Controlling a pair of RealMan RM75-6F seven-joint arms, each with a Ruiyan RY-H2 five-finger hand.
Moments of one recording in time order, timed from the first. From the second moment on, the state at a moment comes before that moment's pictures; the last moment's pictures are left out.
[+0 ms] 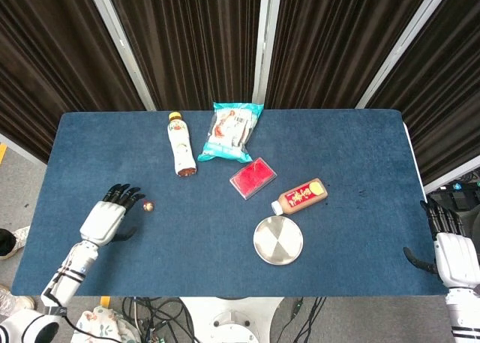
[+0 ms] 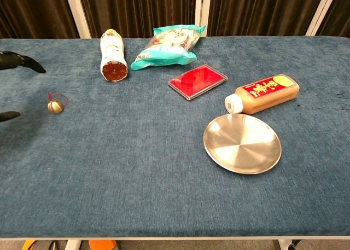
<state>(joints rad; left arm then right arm) -0.40 -1.36 -0.07 -1.49 1.47 1.11 0.08 0.05 -1.06 0.08 -1.72 -1.43 1.44 0.04</state>
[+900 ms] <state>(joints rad) -0.50 -1.50 -0.09 -1.31 1.35 0.99 0.08 0.06 -1.07 0.07 -1.71 -1.42 1.42 0.04</state>
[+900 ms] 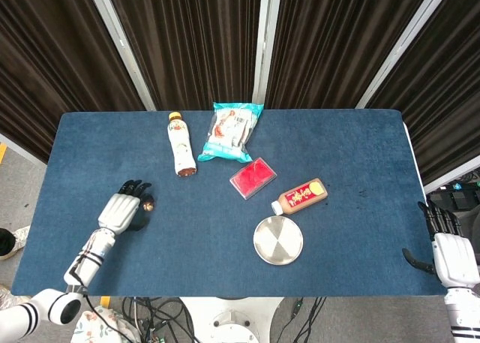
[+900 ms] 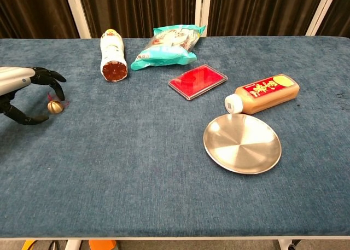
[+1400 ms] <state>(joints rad) -0.51 -1.51 -0.10 -1.31 1.33 1.01 0.12 0.06 -1.07 0.06 -1.70 -1.40 1.40 0.04</state>
